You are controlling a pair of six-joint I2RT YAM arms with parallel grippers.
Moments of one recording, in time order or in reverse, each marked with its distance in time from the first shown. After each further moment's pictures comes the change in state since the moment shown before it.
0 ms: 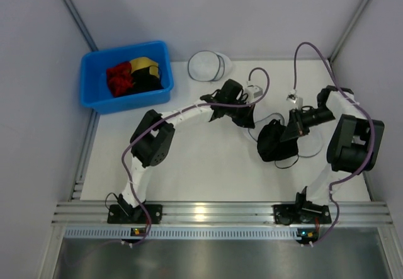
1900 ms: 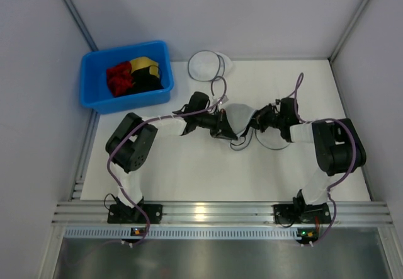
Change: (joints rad) left arm 0.155 -0.253 -0.586 0.407 0.381 -0.616; right arm 0.384 0.002 -0.571 1.817 0.166 2.089
